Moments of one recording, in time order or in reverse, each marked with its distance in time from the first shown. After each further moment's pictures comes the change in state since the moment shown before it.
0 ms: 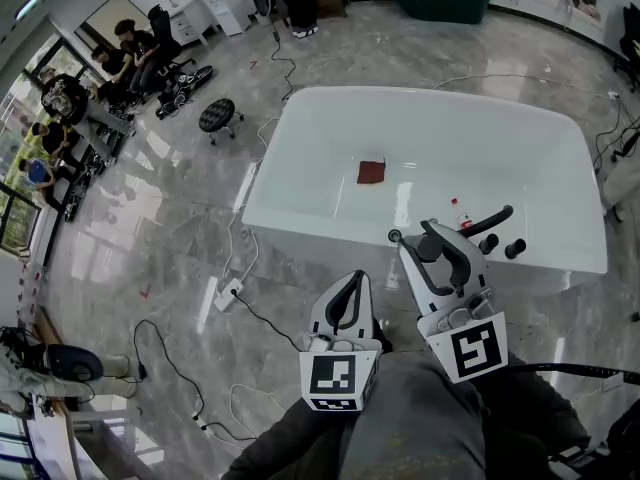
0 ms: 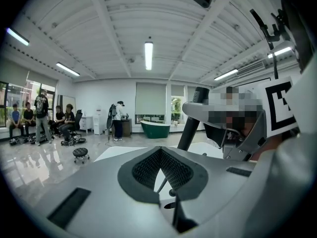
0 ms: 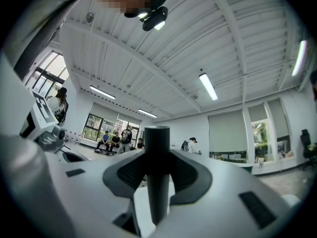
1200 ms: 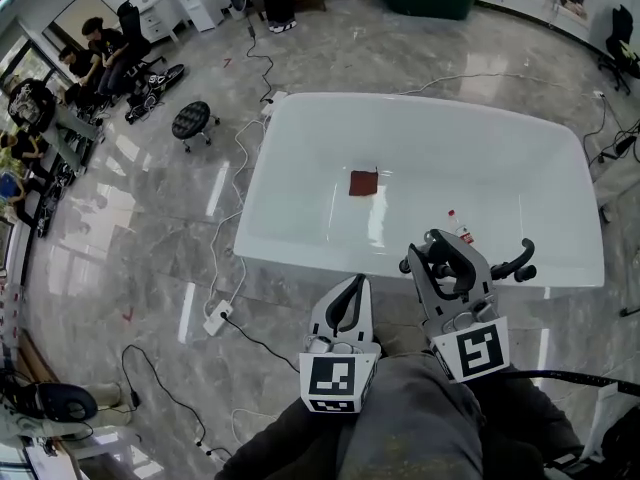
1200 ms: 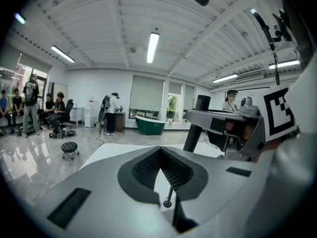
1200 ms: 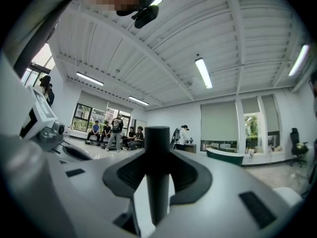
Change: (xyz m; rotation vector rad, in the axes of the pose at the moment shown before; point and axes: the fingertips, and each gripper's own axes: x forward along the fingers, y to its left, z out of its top) left arm 0.099 0.121 -0.013 -0.056 0.046 -0.116; right arm 0.138 -0.006 -0.069 0.003 0.149 -0.096
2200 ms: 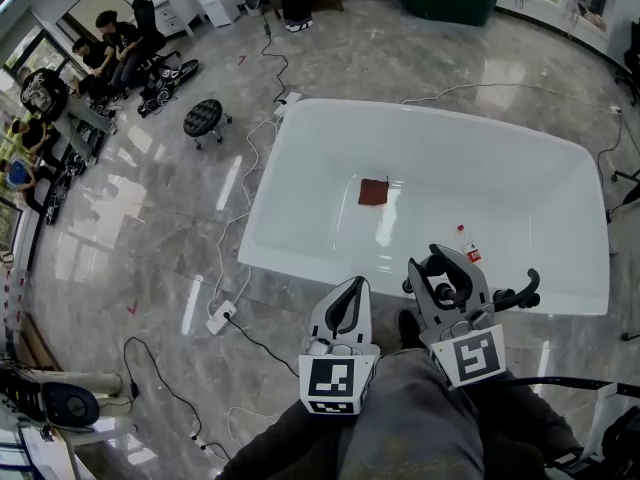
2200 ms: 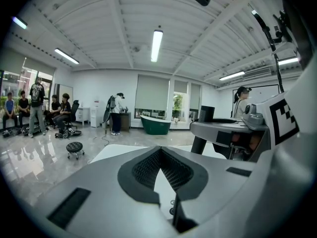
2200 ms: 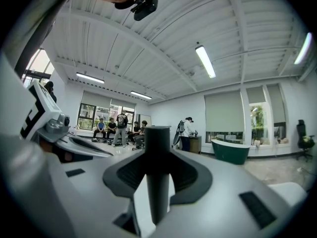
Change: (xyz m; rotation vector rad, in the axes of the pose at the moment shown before) left arm 0.047 0.014 0.025 -0.009 0.010 0.071; right arm 0.038 -0.033 -0.018 0.042 0.083 0.062
